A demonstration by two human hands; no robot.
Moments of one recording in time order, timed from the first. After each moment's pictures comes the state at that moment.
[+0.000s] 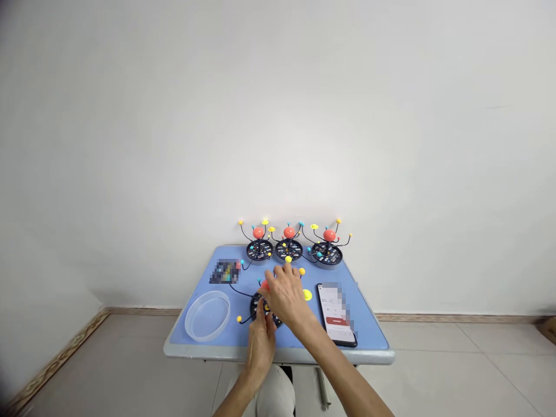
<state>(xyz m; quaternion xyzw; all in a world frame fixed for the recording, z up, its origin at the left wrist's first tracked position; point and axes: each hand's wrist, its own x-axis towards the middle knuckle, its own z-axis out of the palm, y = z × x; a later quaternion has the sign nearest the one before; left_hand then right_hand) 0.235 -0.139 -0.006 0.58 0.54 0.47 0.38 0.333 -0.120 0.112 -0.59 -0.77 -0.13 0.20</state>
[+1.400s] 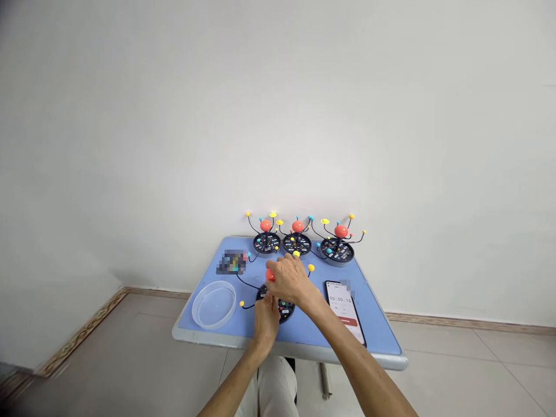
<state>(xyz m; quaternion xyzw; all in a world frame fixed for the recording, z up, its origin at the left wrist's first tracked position) 0.240 -0.111 0.010 0.67 0.63 0.32 0.24 0.335 -0.099 0.142 -0.58 -0.81 -0.01 0.07</state>
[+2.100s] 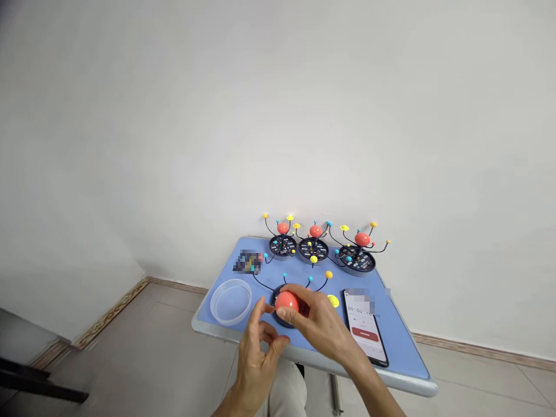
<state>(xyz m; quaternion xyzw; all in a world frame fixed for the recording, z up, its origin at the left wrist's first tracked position) 0.190 -0.195 0.038 0.66 0.45 0.56 0.23 0.345 -0.171 0.146 -0.49 -0.73 0.34 0.33</state>
